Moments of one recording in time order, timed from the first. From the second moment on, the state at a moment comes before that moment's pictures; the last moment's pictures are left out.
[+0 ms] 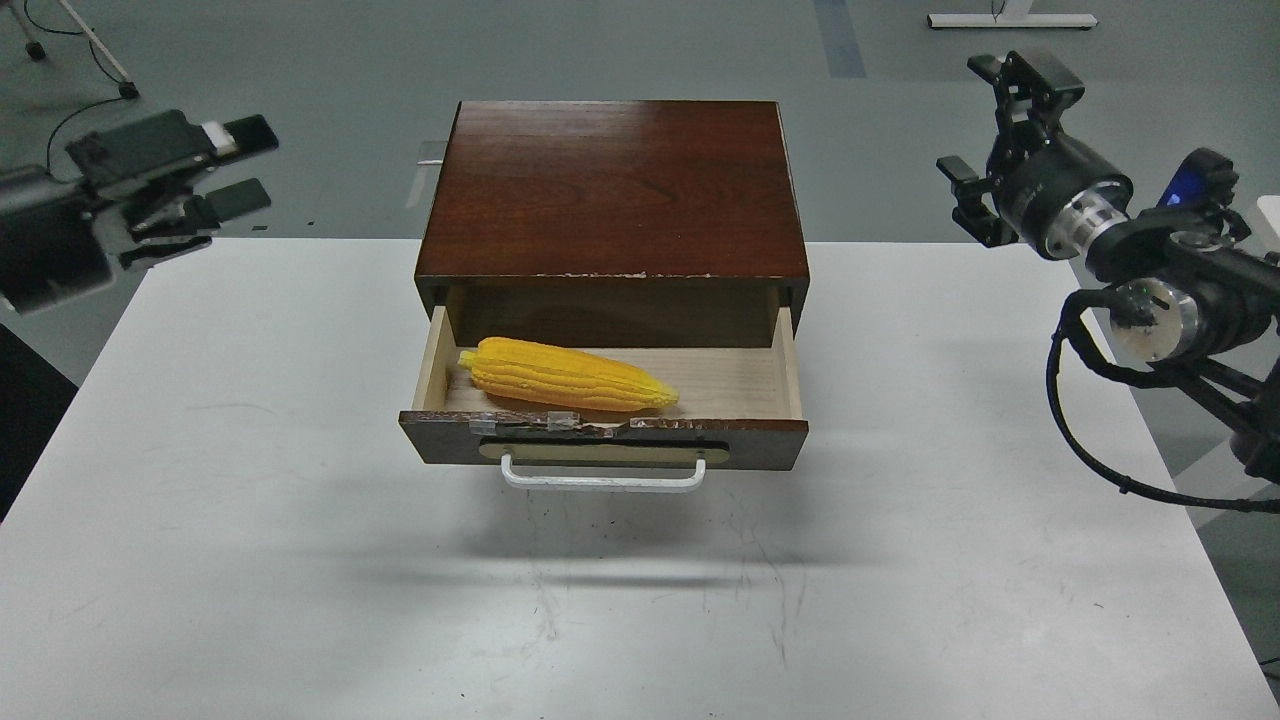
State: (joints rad) left arm -0.62 1.16 -0.78 -1.55 0.99 -0.47 -0.49; right arm 0.93 -0.65 0.31 1.10 -0.05 -0.08 0.22
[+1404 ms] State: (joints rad) left arm -0.45 0.78 -0.59 -1.71 1.51 -0.49 -0.49; right arm 0.92 -0.59 0.37 0.93 -0.10 -0.07 0.31
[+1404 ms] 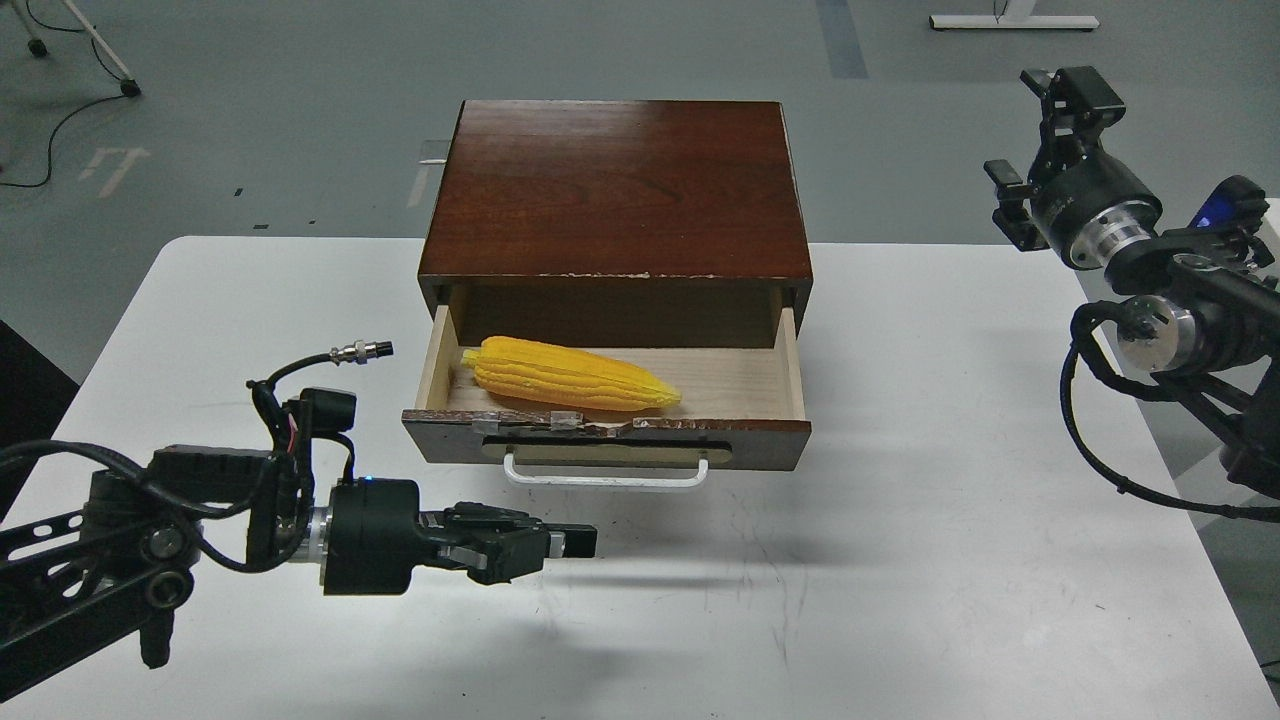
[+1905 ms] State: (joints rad) left arm -0.47 0.72 -0.59 -1.56 1.51 -0.49 -0.49; right arm 0.89 -0.58 0.38 0.93 -0.10 -0.08 0.33
